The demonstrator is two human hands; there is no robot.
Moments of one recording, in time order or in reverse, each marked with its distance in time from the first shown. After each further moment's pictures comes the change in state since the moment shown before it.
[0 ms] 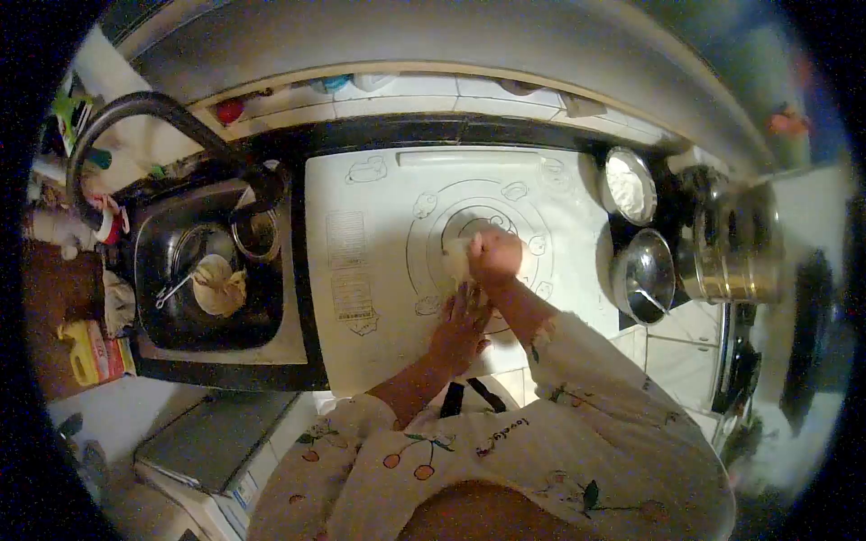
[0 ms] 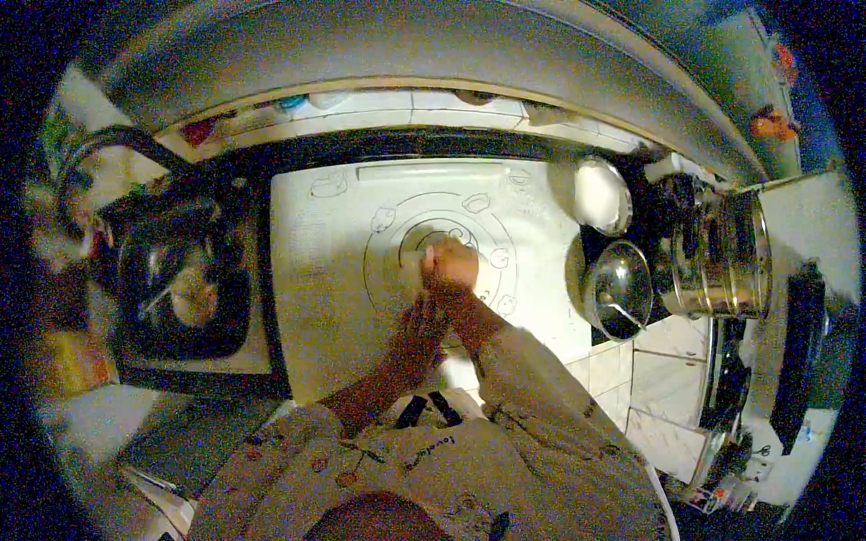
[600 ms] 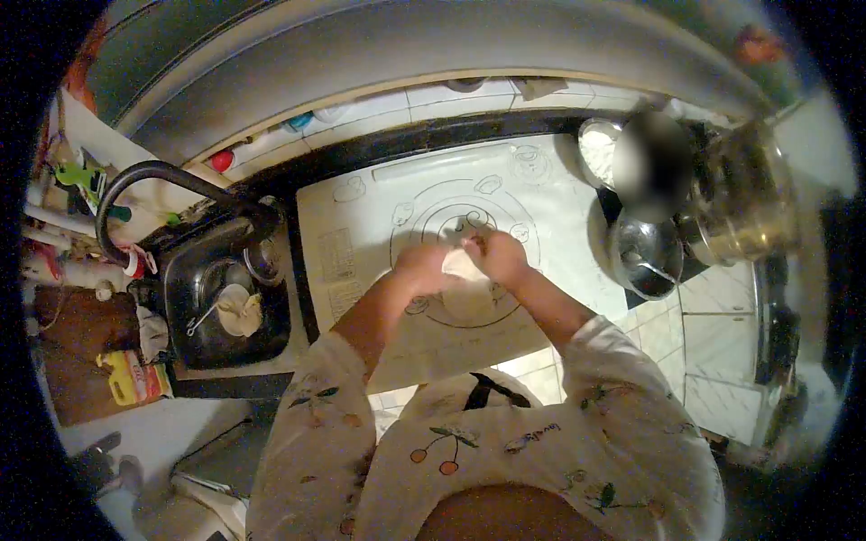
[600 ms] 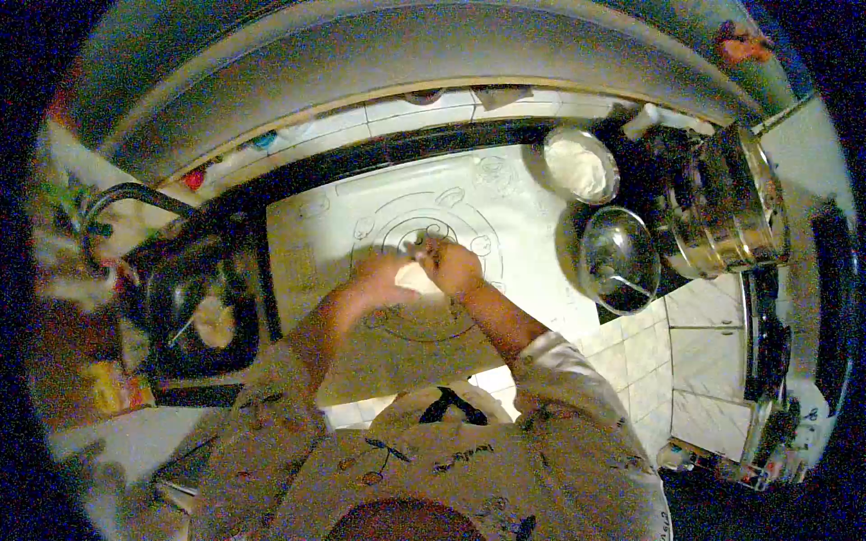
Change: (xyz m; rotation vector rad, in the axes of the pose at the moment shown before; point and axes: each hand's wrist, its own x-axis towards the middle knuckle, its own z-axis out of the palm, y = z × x) left_hand 0.099 -0.048 -0.097 -0.053 -0.412 -0.232; right_hand 0.006 0.030 -0.076 0.456 -0.557 0.209
